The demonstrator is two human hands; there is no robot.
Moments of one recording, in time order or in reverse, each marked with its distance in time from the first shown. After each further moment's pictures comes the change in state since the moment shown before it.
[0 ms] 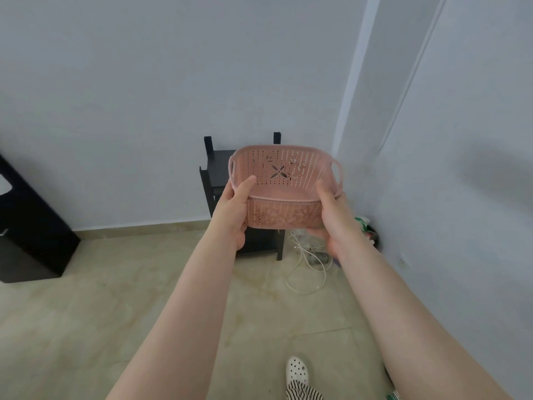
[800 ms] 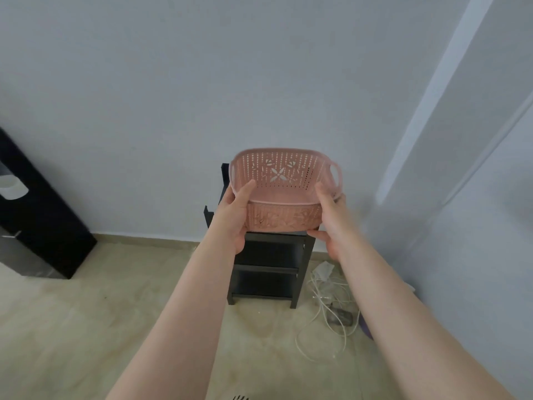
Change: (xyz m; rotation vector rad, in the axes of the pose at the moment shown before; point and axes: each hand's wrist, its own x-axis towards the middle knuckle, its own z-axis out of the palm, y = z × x) left_hand 0.263 0.057 0.040 -0.055 0.151 0.062; right_hand 0.274 -0.092 0.081 -0.092 -0.204 0.005
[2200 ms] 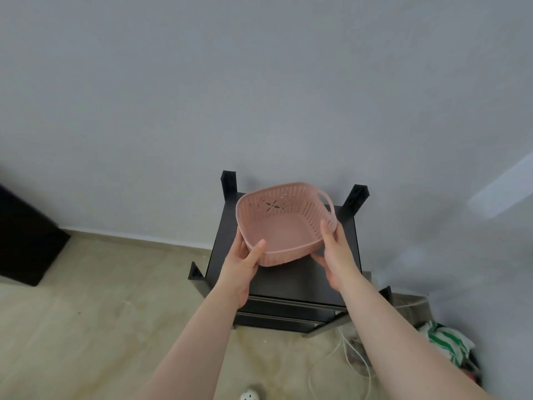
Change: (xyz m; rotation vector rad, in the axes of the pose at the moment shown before) left_hand 0.322 -0.112 -0.078 0.006 0.008 -0.153; right_hand 0.348 0.116 0.098 0.027 -0.056 0.090
